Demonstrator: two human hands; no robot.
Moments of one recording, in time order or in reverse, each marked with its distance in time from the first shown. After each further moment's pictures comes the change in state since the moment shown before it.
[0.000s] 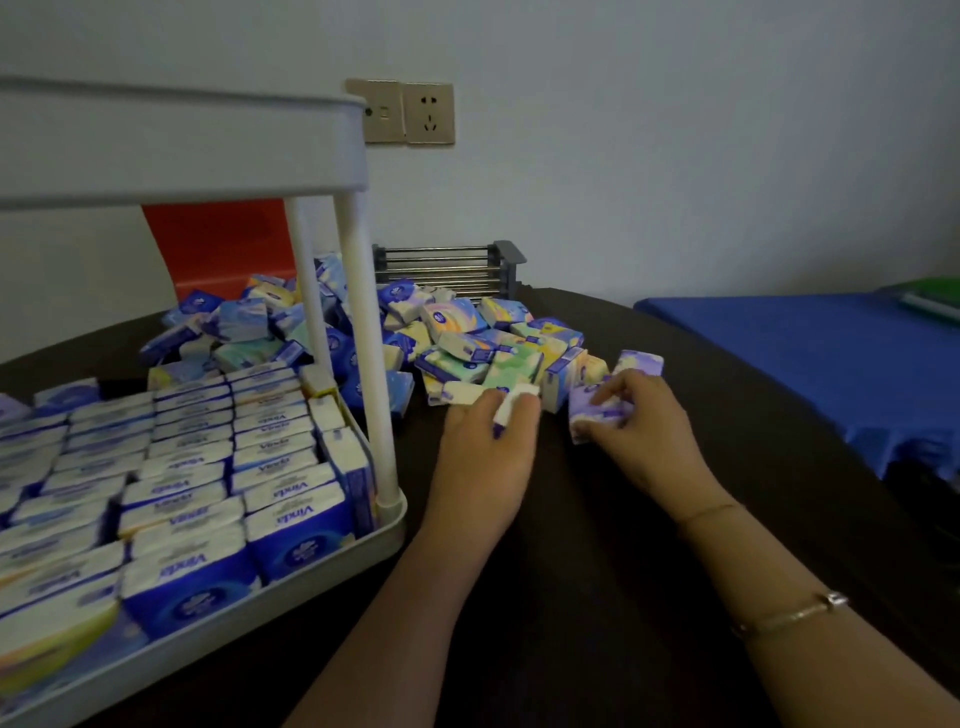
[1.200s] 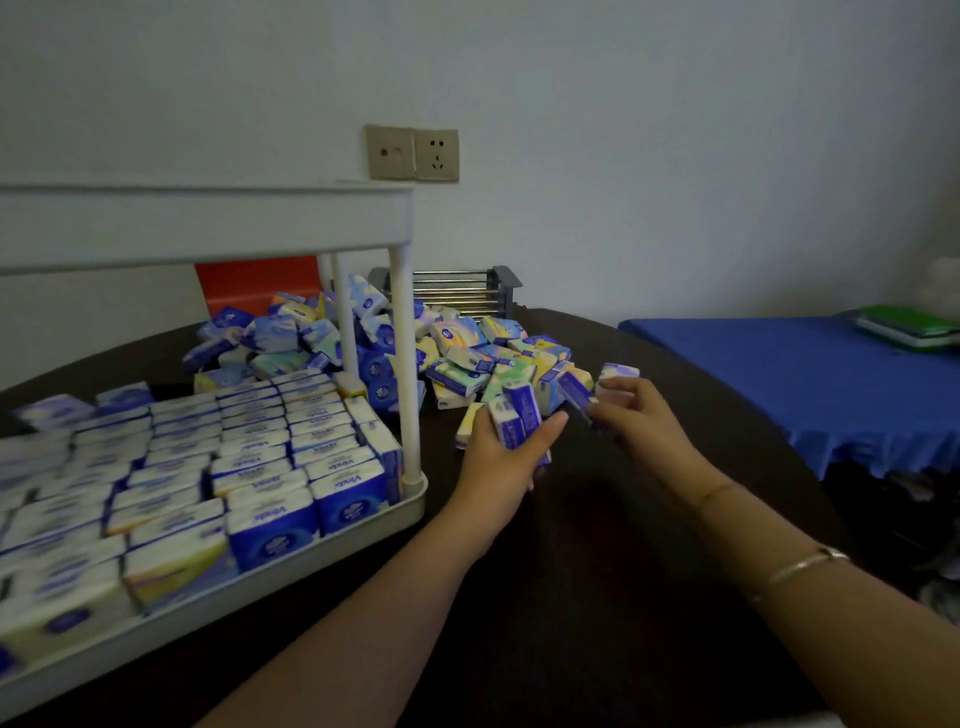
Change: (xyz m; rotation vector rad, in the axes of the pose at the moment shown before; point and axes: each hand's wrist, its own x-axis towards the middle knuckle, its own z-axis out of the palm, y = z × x) left_hand -0.046 0.003 -0.012 -0.314 -0.191 0.130; right_hand -0.035 -0.021 -0.027 0.518 -0.078 0.153
